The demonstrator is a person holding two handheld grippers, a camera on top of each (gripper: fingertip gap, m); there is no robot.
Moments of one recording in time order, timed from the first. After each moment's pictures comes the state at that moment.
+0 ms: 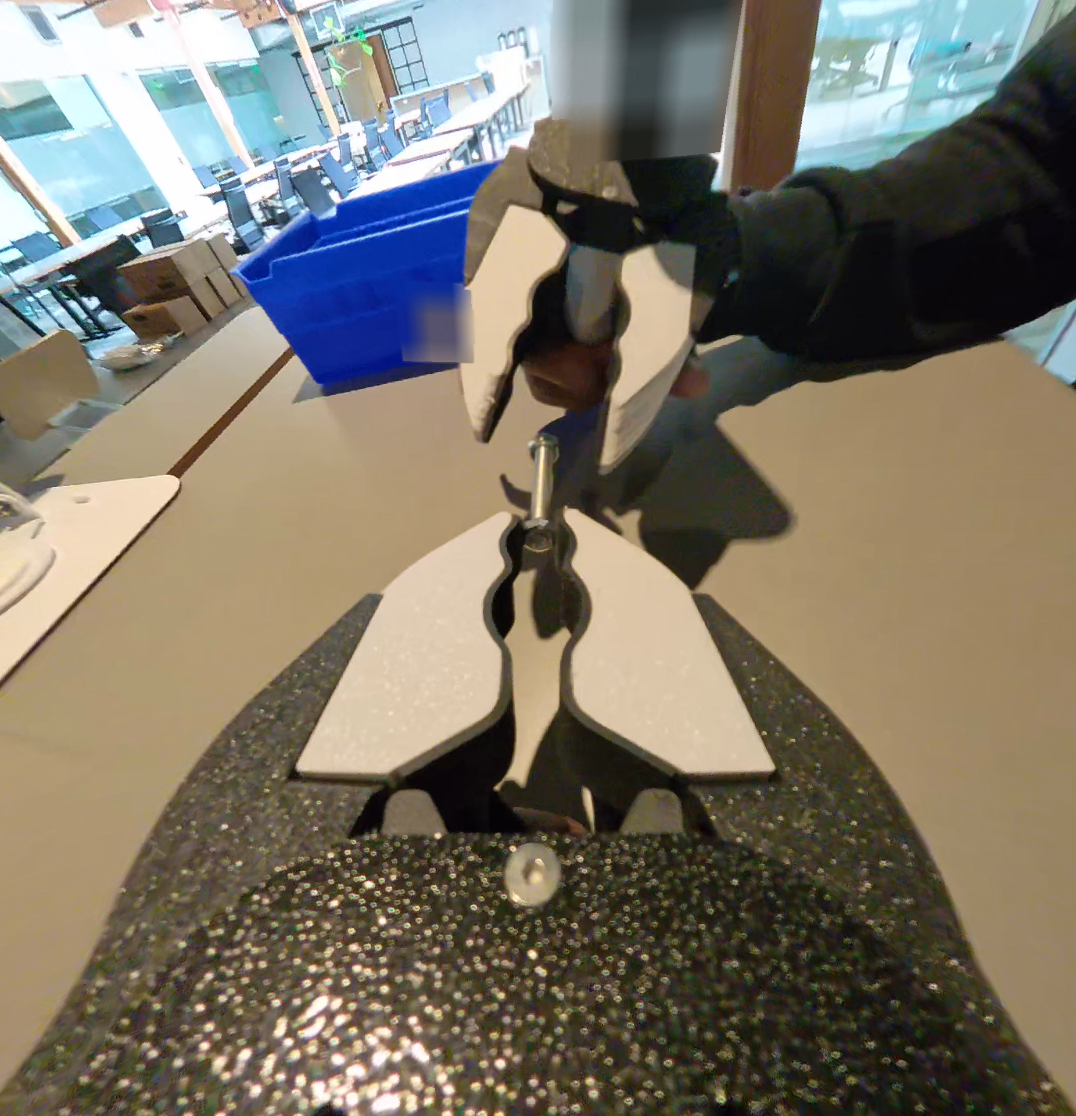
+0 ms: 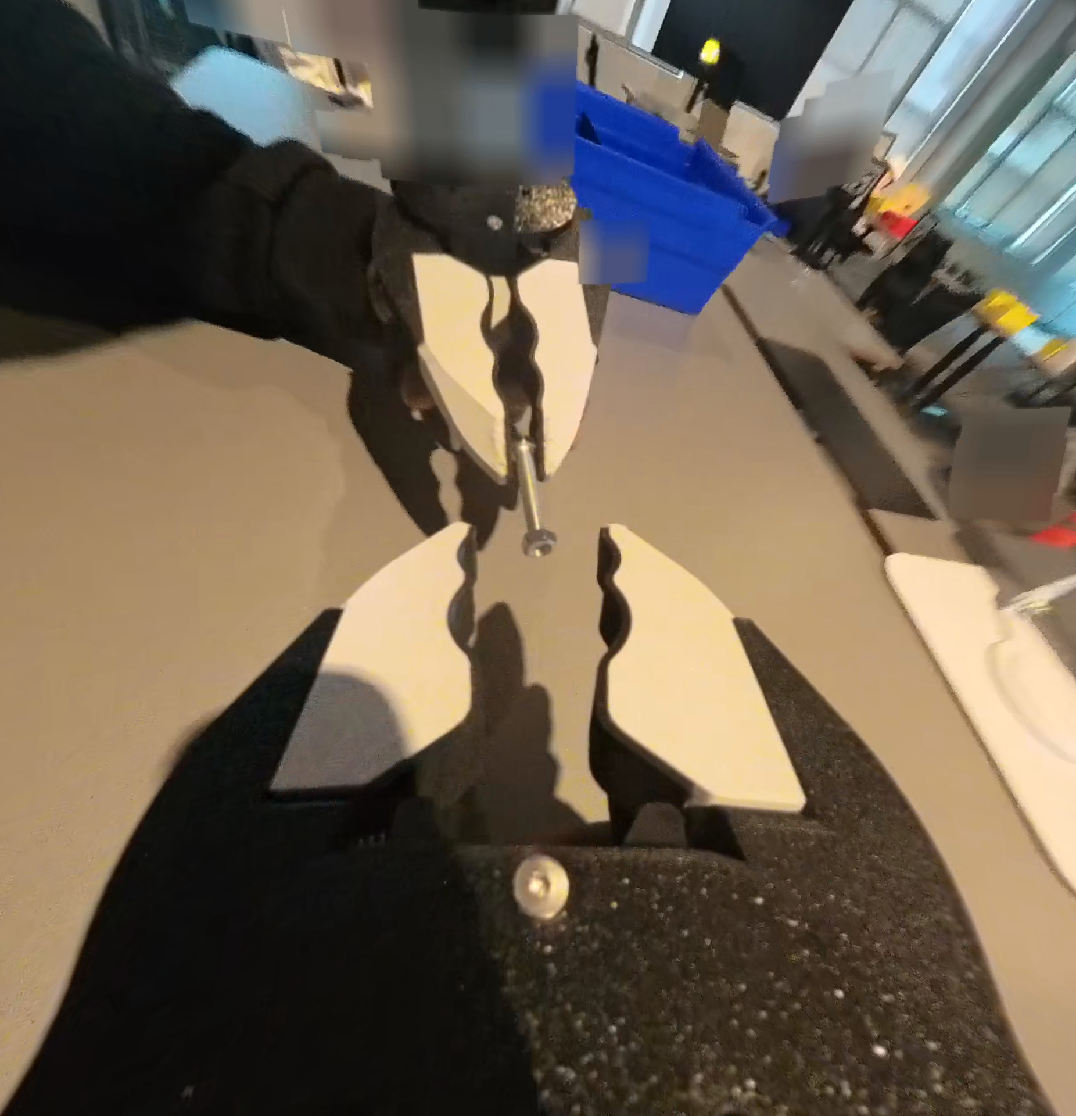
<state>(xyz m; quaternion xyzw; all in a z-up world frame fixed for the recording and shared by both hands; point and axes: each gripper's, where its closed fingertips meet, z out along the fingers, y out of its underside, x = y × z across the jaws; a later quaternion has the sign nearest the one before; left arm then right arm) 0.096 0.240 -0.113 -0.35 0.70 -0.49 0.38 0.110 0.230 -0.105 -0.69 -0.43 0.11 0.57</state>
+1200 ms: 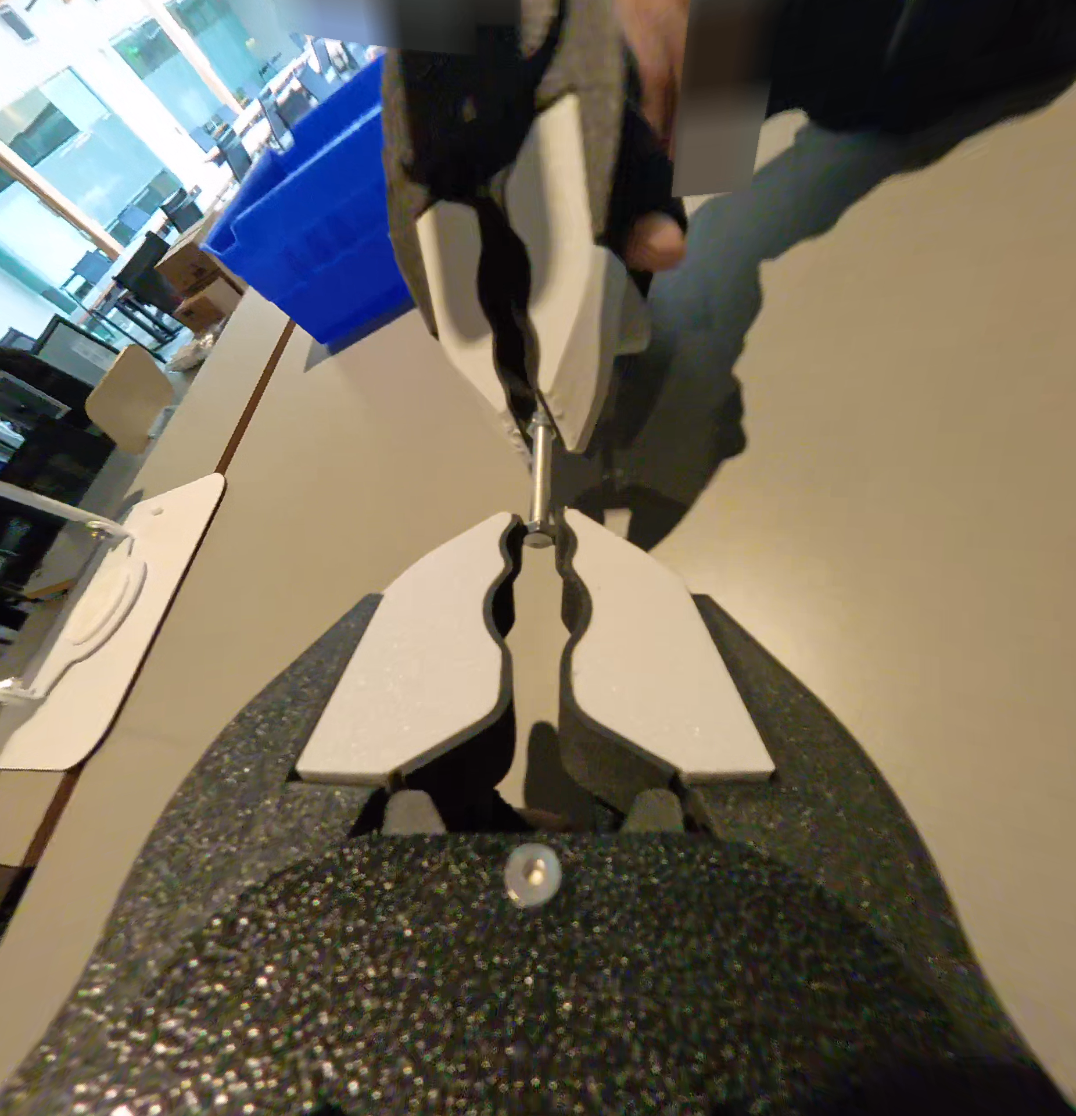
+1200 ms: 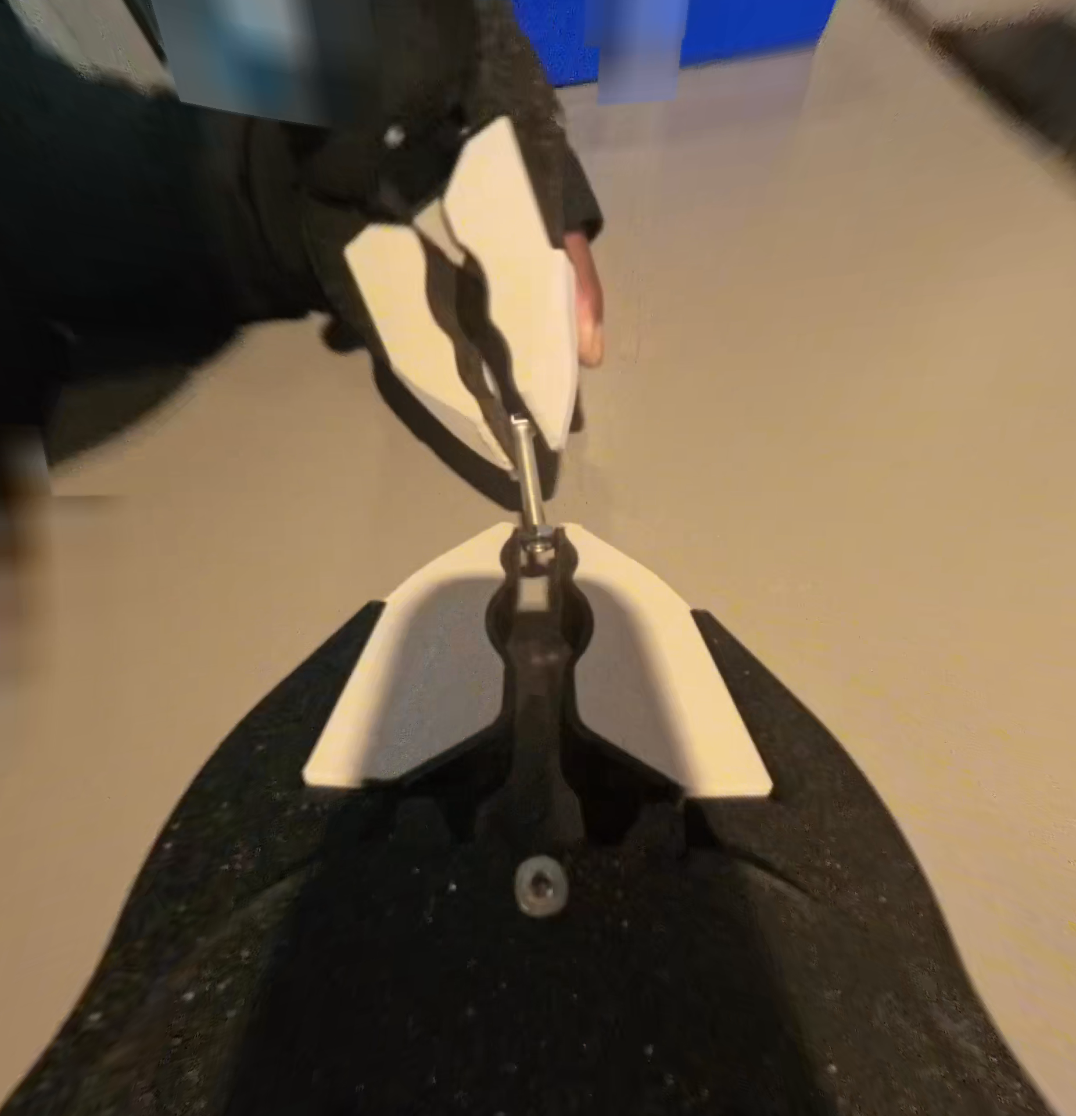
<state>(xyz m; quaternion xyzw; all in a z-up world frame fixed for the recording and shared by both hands) 0.097 0.239 -0.141 -0.30 0.78 -0.36 0.42 0.107 0.224 -0.140 -0.81 -0.33 0.25 0.41</state>
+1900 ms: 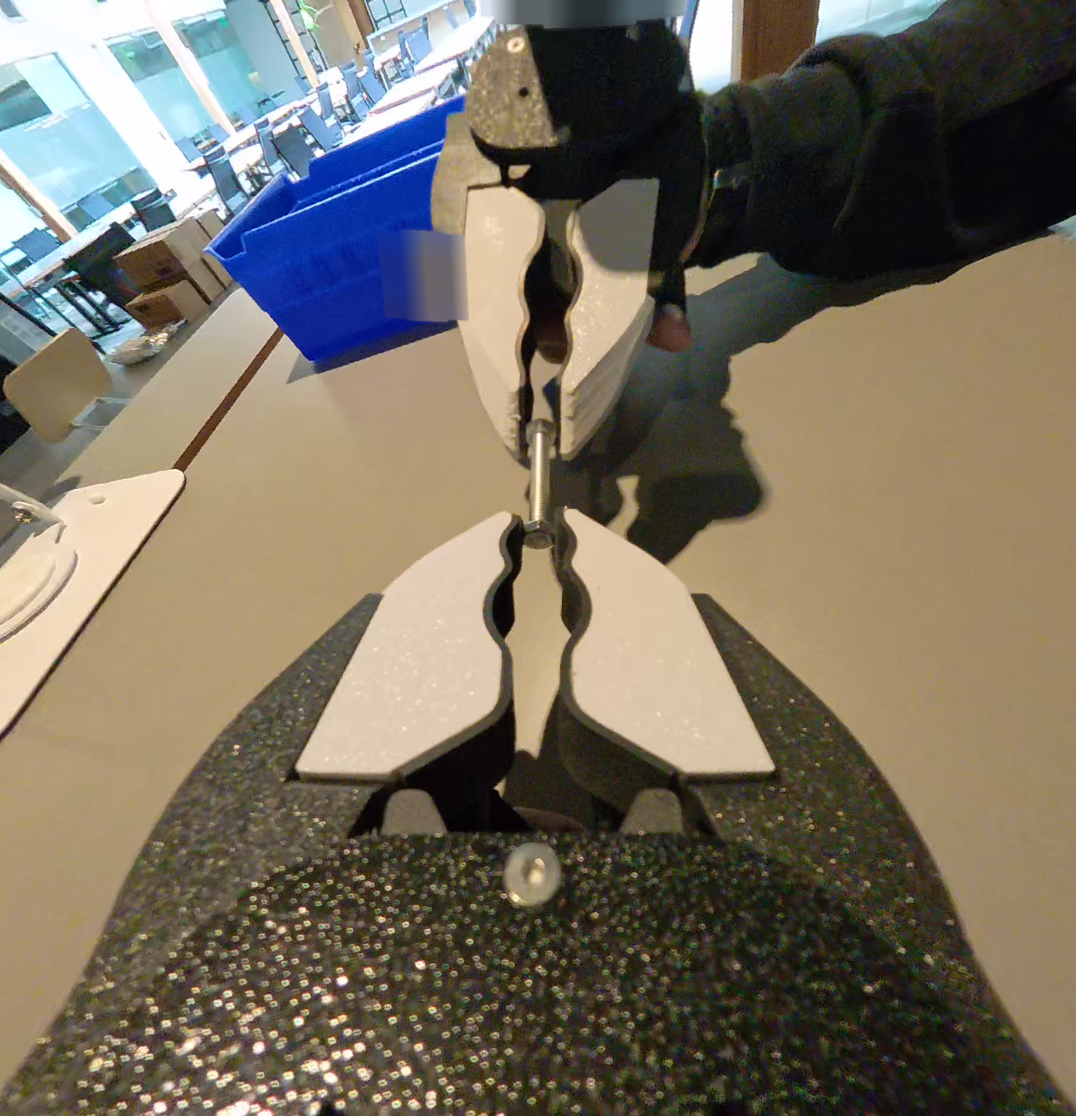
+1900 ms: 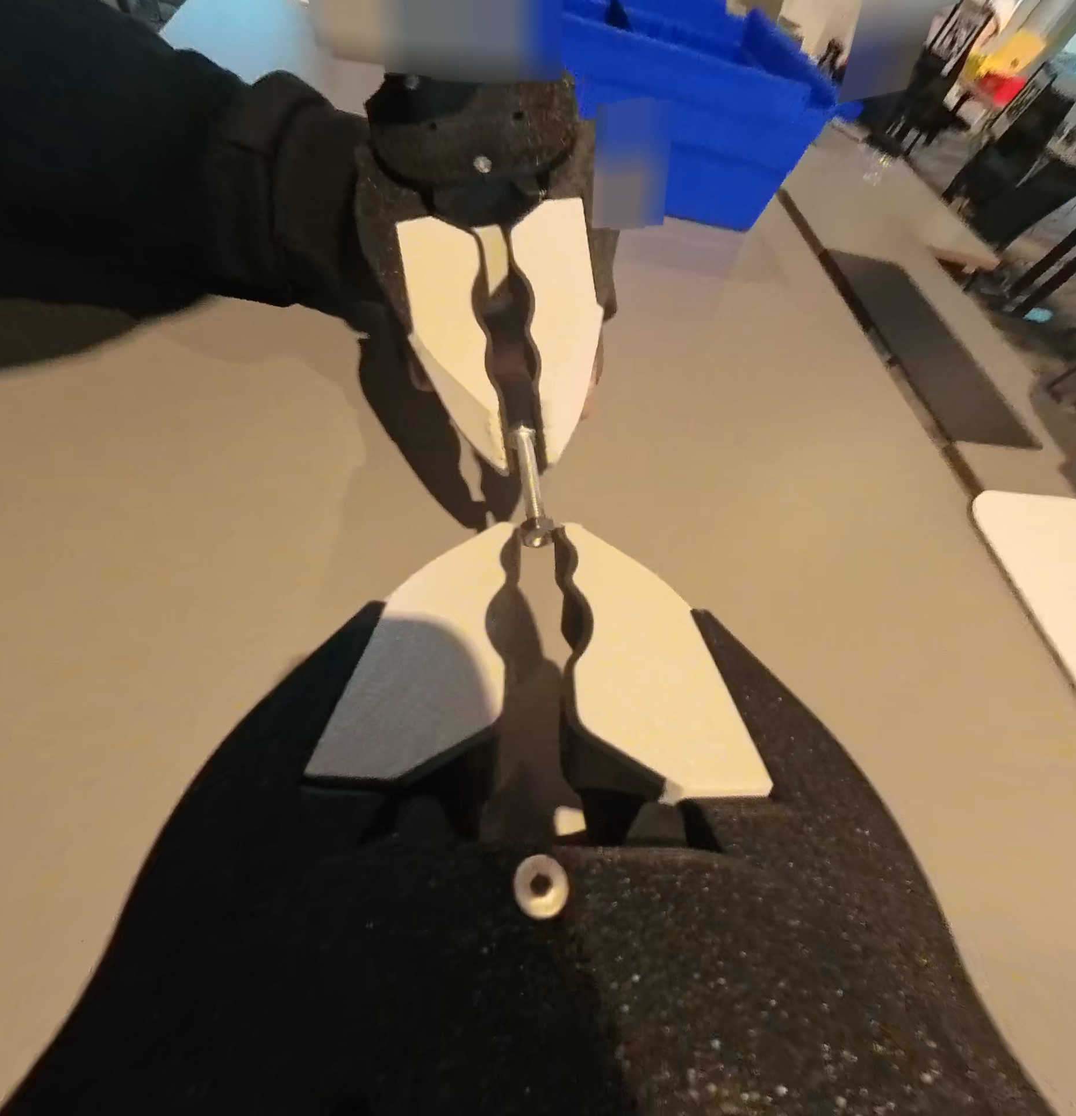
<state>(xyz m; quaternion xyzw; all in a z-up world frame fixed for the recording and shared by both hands) 0.095 0.238 -0.126 -0.34 0.74 -0.44 0.39 0.109 0.227 -0.122 -0.74 -0.42 0.15 0.50</state>
